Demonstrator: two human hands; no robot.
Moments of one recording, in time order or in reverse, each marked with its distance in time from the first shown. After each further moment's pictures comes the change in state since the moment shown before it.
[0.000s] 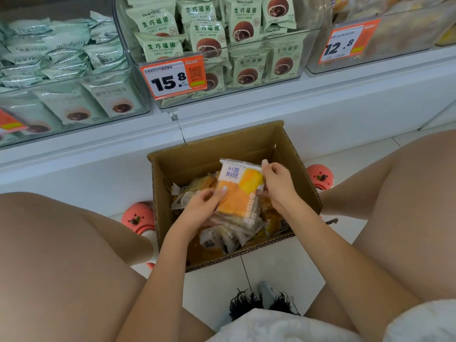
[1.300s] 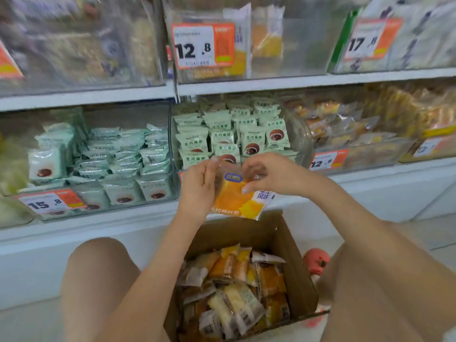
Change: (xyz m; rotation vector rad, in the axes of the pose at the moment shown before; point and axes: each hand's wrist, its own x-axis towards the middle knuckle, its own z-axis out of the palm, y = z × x) left_hand -0.054 0.206 -0.016 0.282 0.516 1.002; right_hand -0.064 -0.256 0.005 -0.997 -0.514 -0.772
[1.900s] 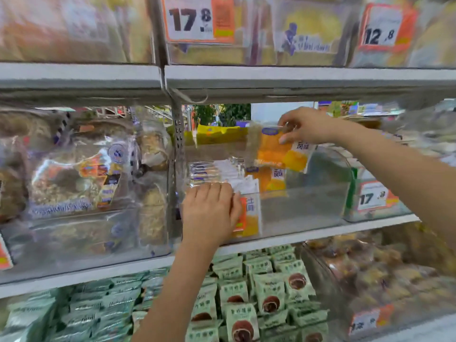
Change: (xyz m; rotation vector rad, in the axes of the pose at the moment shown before) left_hand 0.234 0.079 -0.016 0.992 0.596 0.809; right_hand 0.154 -0.064 -0.315 -0.545 0.534 -0.064
